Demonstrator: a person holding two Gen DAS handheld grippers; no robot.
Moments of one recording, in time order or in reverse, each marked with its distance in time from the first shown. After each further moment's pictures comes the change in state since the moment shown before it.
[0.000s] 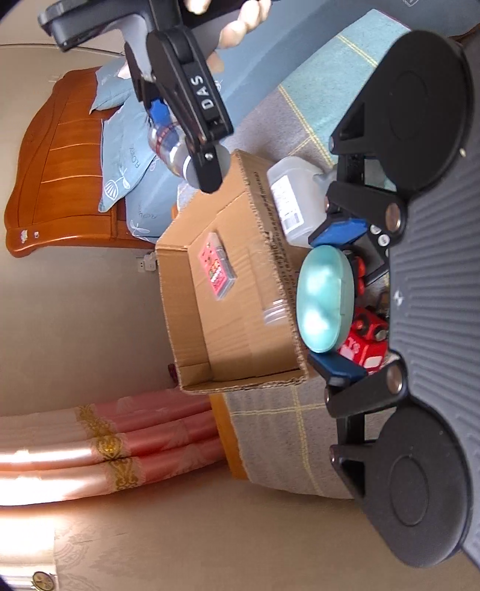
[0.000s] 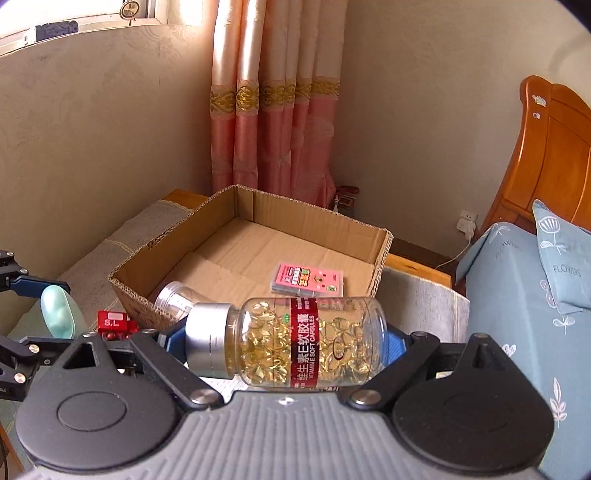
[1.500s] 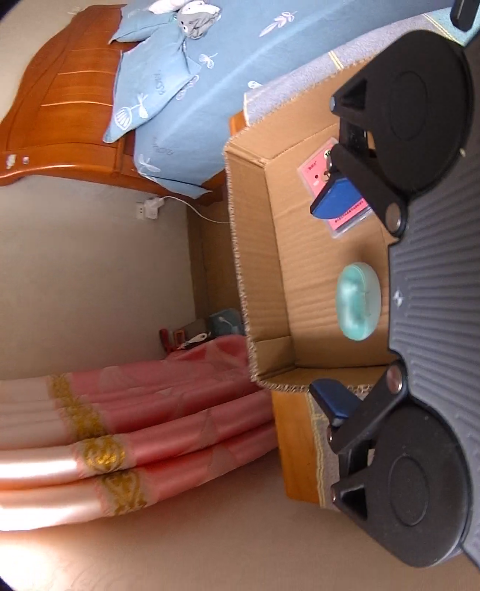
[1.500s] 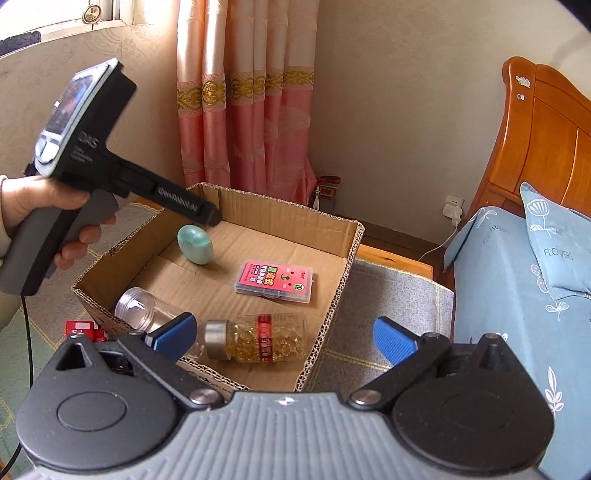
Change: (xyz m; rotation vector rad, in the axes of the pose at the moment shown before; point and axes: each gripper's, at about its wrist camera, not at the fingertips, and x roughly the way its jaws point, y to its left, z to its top) left arm 0.157 0.044 0.124 -0.130 0.089 0.082; right arm 0.009 -0.030 -0.002 0.060 0.021 -0.039
